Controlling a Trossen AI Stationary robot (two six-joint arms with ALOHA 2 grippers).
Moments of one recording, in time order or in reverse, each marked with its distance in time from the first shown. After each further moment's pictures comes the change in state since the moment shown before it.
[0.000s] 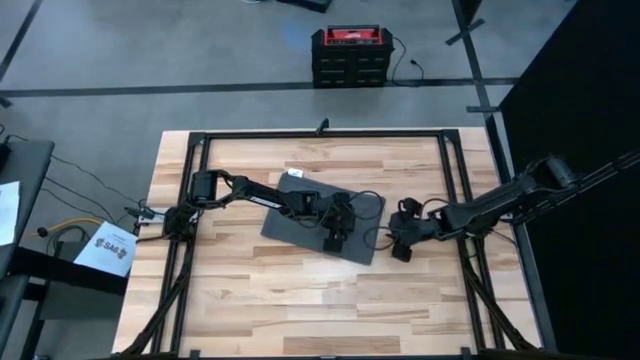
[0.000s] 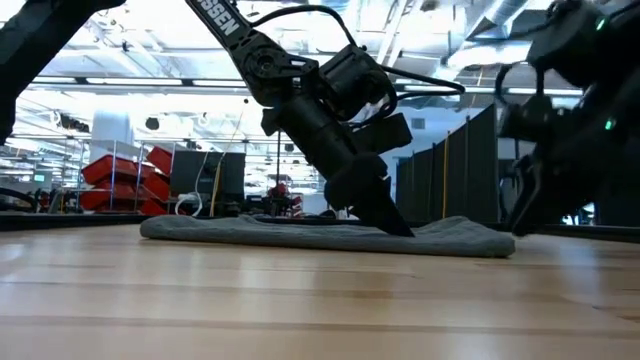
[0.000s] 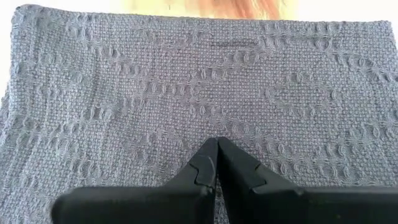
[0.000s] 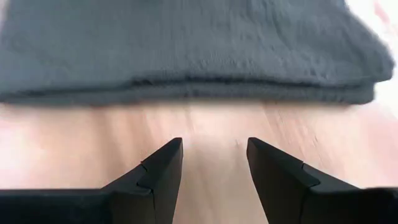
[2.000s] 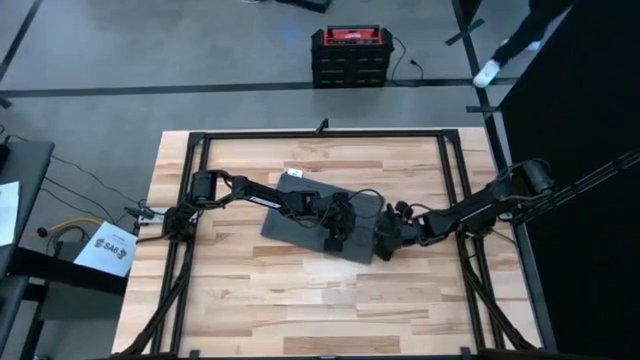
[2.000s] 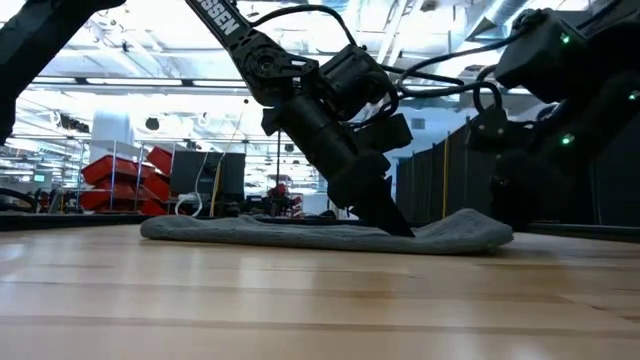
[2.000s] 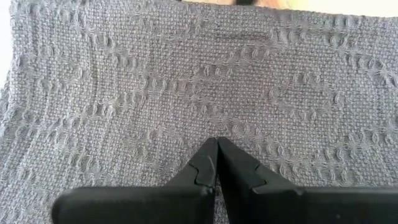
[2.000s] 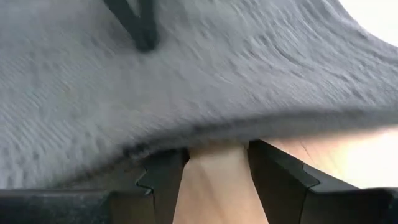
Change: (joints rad) left arm -0.002 -0.001 0.001 -0.005 -0.003 -0.041; right arm 0.005 0.286 0.093 0.196 0.093 0.194
